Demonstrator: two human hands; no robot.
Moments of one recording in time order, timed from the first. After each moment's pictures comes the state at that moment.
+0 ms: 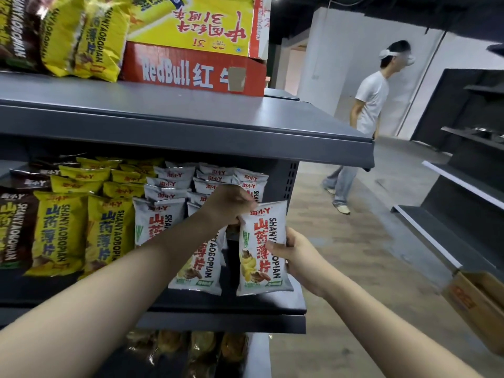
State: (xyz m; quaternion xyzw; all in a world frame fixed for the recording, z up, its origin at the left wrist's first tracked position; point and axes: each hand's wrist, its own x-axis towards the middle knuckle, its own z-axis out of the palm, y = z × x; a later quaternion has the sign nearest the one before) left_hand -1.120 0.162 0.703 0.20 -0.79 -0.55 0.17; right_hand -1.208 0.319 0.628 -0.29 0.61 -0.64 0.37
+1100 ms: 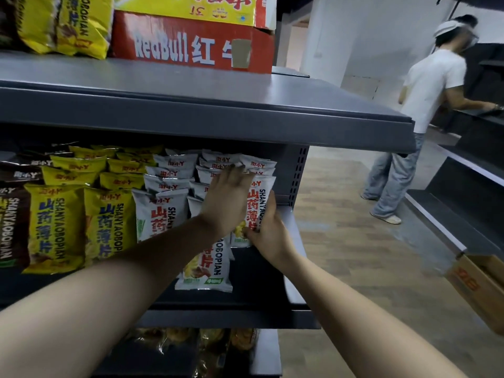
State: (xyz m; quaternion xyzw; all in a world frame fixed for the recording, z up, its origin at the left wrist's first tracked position) left_hand -1.153 0.120 0.645 0.11 -0.95 0.01 0.29; right_hand -1.221 0.228 0.587 -0.34 0.86 -0.37 0.05
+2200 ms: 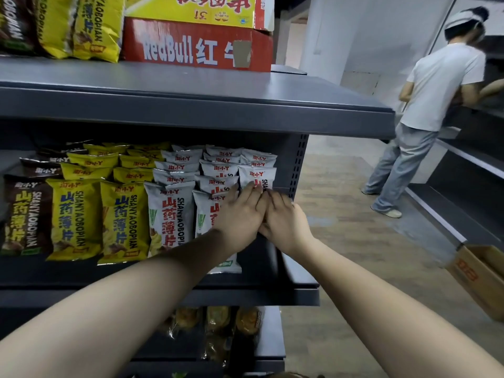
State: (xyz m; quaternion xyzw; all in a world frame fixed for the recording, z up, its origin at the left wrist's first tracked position) left_hand -1.118 0.162 0.626 0.05 -0.95 0.19 0.24; right_hand -1.216 0.261 0.605 -0.47 0.86 -0.05 -0.17
